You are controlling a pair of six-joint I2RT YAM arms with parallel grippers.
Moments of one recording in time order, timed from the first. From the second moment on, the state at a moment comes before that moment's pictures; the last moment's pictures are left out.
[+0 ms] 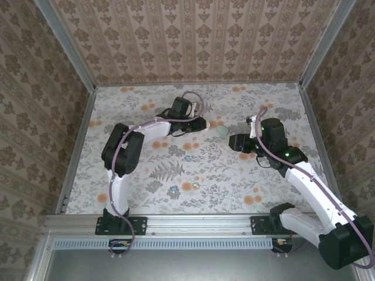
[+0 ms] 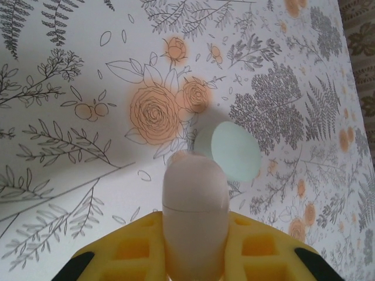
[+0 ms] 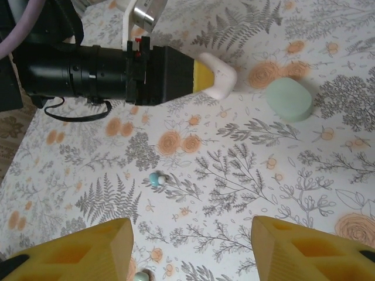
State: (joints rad) left arm -0.60 2.08 1.43 -0.11 0.47 -0.58; right arm 0.29 0.99 0.79 -0.43 -0.31 0.38
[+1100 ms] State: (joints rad) left arm -0.55 1.92 1.35 -0.25 0.38 -0.55; right arm 0.26 1.69 1.25 -0.59 -0.21 -0.06
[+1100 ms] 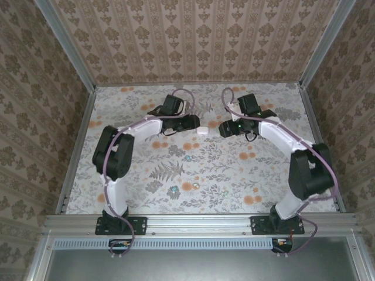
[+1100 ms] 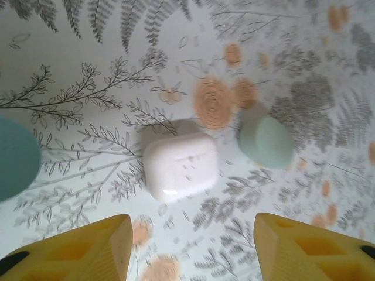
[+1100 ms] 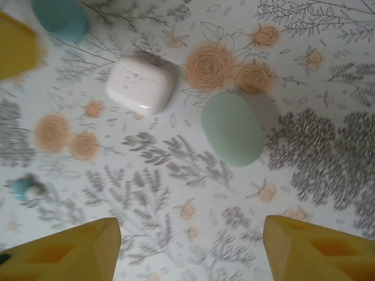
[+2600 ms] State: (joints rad) left arm -0.48 1.15 0.72 -0.03 0.30 -0.53; right arm 0.34 1.64 1.17 -0.56 -0.26 -0.28
